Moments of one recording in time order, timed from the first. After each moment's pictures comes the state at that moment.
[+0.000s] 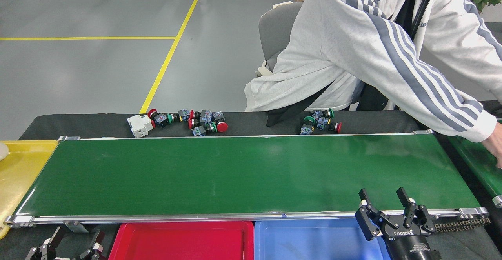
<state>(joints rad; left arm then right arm) 0.34 0.16 0.42 -1.66 -1.29 -0.50 0.12 0.19 -0.04 -0.12 -1.75 1.24 -0.15 0.03</state>
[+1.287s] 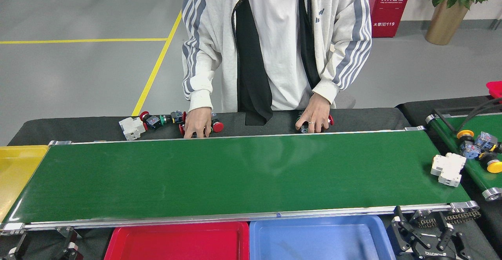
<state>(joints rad) 0.31 0.12 0.51 -1.63 -1.42 -0.40 0.12 0.26 -0.13 -0.22 -1.70 1.23 -0.03 0.03</state>
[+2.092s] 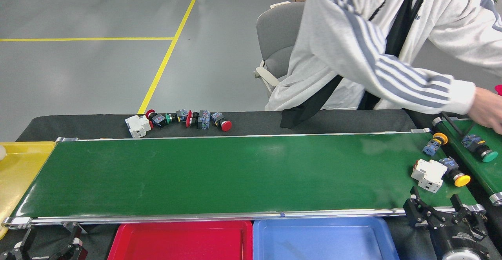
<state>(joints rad) 0.29 0.12 0.46 -1.64 -1.42 -0.40 0.12 0.03 -0.14 -0.25 -1.54 1.24 -0.01 0.21</state>
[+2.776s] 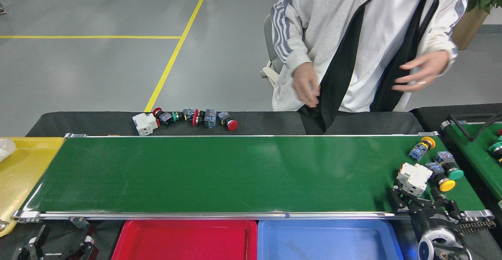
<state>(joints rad) 0.29 0.12 0.44 -1.64 -1.42 -0.40 0.12 -0.16 -0.14 -0.14 -1.29 1.24 0.05 0.21</state>
